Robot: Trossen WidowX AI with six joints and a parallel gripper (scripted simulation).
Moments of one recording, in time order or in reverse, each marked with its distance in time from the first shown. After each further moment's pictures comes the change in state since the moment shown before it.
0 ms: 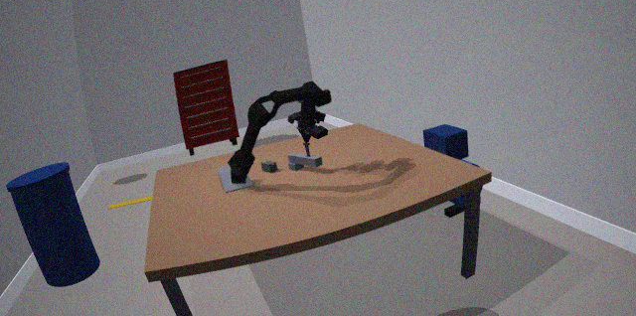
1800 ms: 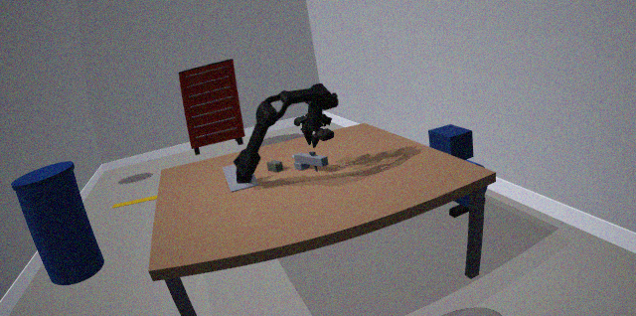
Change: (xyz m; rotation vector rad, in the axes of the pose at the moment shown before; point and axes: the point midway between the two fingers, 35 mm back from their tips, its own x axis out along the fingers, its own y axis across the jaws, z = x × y) arm 0.007 -0.007 -0.005 0.000 0.060 -0.028
